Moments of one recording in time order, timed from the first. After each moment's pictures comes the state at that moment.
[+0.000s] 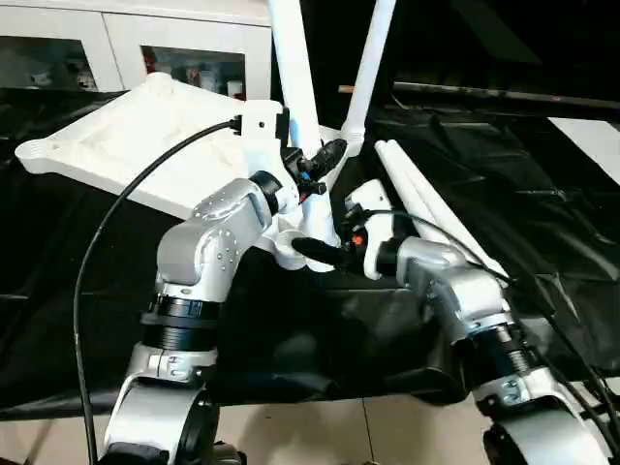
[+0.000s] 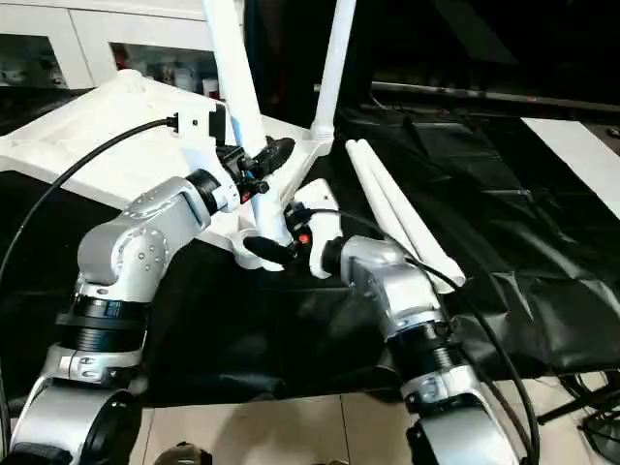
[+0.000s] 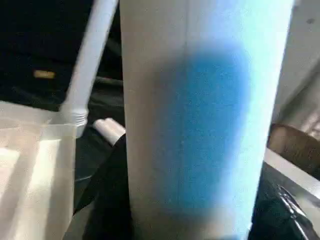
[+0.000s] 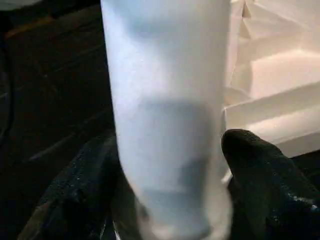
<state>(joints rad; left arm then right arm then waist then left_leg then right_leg) -0.72 0.06 0.05 0.15 -0.45 0.62 -0.38 -0.61 -0.19 0.14 0.36 0.28 0.47 0.80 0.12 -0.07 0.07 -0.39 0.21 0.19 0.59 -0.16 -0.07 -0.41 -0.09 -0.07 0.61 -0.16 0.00</state>
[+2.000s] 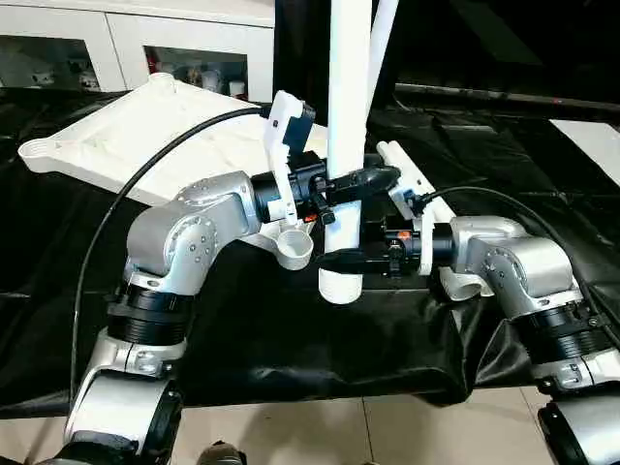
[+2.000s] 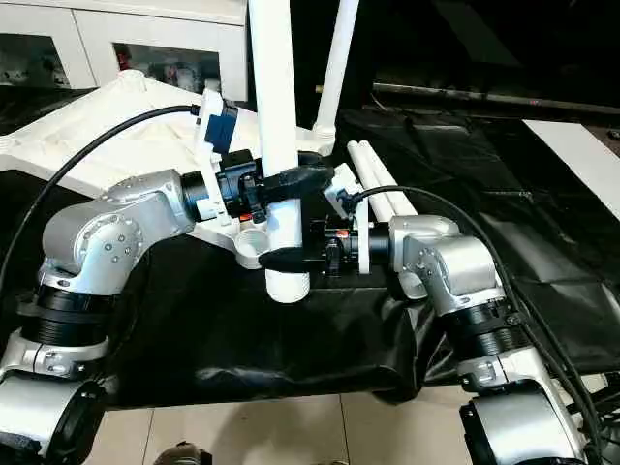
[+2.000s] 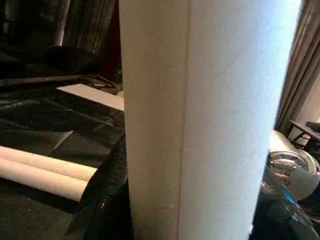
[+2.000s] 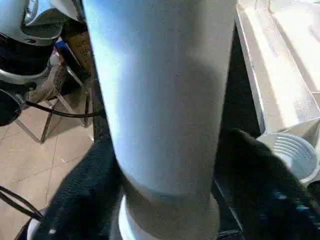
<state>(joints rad) -0.74 0.20 -0.06 0.06 -0.59 0.74 -0.81 -0.66 -0.39 0.17 0.27 0.43 0.64 1.23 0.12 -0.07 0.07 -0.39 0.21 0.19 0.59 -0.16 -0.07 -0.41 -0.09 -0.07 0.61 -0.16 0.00</state>
